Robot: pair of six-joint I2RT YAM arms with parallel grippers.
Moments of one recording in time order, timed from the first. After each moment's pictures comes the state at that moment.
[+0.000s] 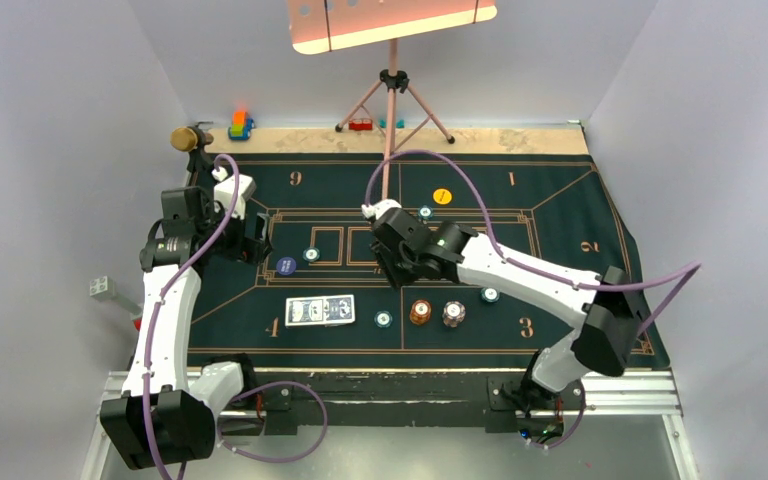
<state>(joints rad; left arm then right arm) 0.16 1.02 0.95 -0.75 0.40 0.30 1.00 1.51 1.27 -0.79 0.25 0.36</state>
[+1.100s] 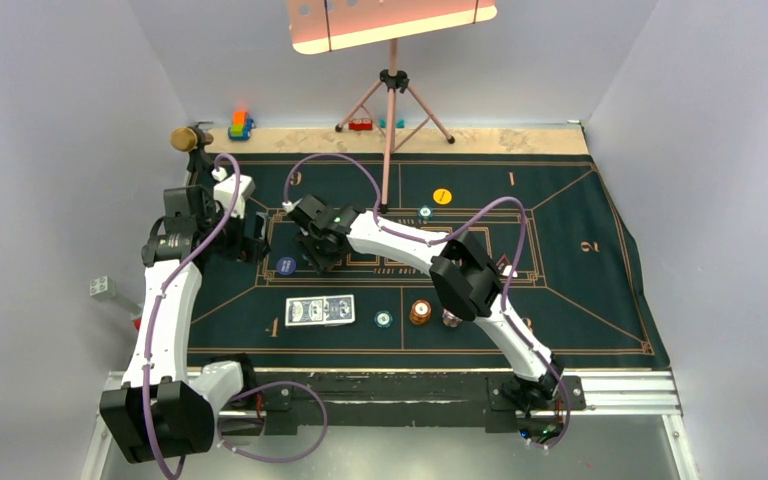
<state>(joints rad) 0.16 1.05 0.95 -0.75 0.35 0.29 1.00 2.36 2.04 -0.74 0.10 0.28</state>
